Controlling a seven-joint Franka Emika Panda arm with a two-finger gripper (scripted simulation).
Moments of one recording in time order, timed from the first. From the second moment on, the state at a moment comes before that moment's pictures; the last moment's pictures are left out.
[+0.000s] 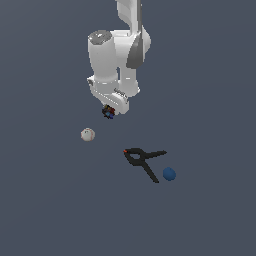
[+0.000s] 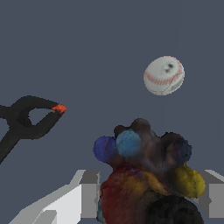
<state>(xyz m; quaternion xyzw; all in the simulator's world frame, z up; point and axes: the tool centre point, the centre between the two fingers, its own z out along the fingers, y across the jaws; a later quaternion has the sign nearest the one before) -0.138 -0.080 0.192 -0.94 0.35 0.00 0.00</state>
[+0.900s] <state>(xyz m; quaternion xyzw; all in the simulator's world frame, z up) -0.122 -0.190 0.332 -0.94 0.35 0.00 0.00</state>
